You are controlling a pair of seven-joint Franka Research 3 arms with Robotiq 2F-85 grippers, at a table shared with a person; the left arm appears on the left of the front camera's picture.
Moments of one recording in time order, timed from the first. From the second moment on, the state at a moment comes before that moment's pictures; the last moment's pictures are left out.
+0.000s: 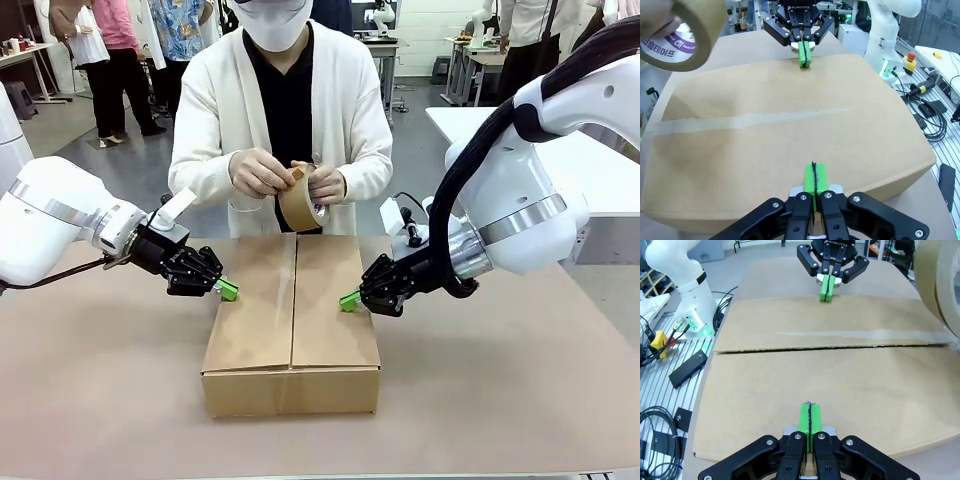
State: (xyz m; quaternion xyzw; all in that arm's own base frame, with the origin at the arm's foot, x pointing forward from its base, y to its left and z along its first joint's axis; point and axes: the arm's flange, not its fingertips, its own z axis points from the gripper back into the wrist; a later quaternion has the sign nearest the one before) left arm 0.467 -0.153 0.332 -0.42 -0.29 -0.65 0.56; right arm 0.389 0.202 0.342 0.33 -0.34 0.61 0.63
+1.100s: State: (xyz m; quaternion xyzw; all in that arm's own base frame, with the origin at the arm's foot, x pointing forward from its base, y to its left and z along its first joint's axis) left arm 0.467 -0.153 0.332 -0.42 -0.29 -0.65 0.56; right arm 0.389 0.202 0.342 0.33 -0.34 0.61 0.63
